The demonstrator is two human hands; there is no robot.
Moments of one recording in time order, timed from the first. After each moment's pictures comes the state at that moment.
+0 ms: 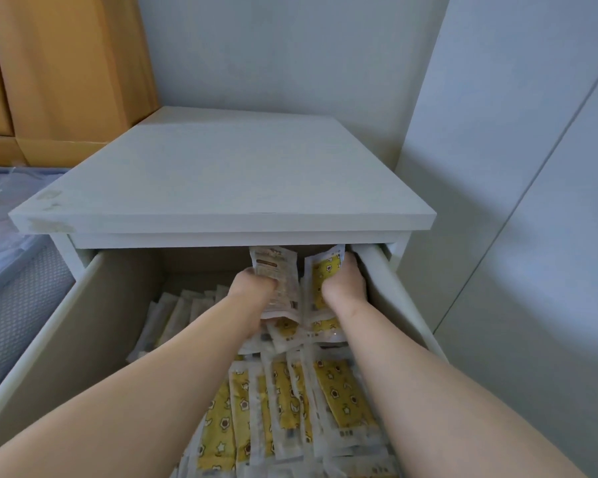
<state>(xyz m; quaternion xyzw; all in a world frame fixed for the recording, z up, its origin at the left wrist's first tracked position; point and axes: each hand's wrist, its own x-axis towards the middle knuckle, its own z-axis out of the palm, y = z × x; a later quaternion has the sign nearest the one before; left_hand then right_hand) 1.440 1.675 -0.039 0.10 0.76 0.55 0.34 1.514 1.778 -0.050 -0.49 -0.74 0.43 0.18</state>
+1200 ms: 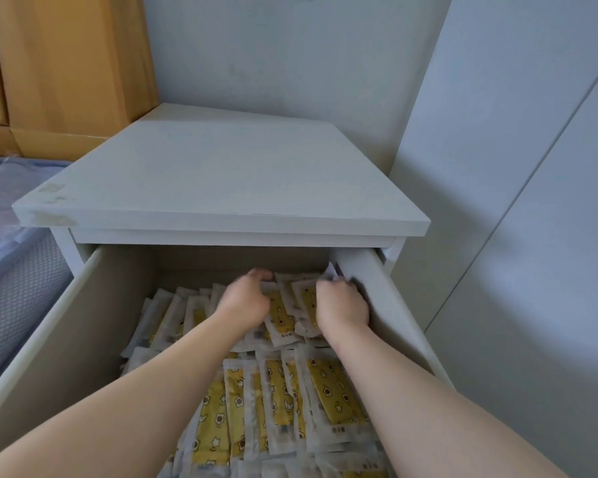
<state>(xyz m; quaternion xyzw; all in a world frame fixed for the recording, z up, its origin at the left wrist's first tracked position) 1.428 1.663 -0.063 0.33 0.85 0.35 0.20 1.534 1.750 -0.047 -0.40 -0.91 0.04 0.00</state>
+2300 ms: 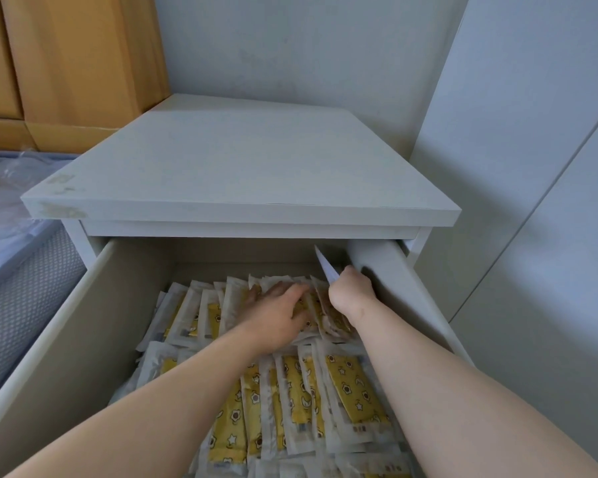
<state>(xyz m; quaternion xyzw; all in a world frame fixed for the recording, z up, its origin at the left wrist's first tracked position) 1.441 1.661 -0.083 0.49 0.84 0.15 0.16 1.513 1.771 -0.056 -0.49 -0.80 0.33 0.06</state>
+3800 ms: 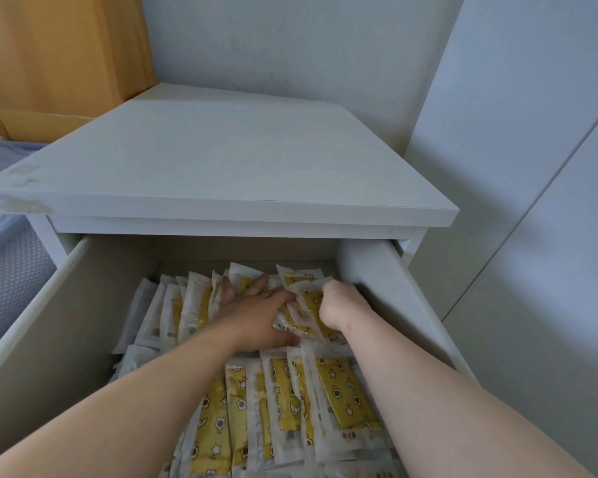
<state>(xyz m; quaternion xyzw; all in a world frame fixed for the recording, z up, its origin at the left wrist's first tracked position) 1.417 1.668 -0.096 0.53 0.84 0.01 0.15 1.518 1.768 -0.062 -0.42 -0.89 0.18 -0.07</state>
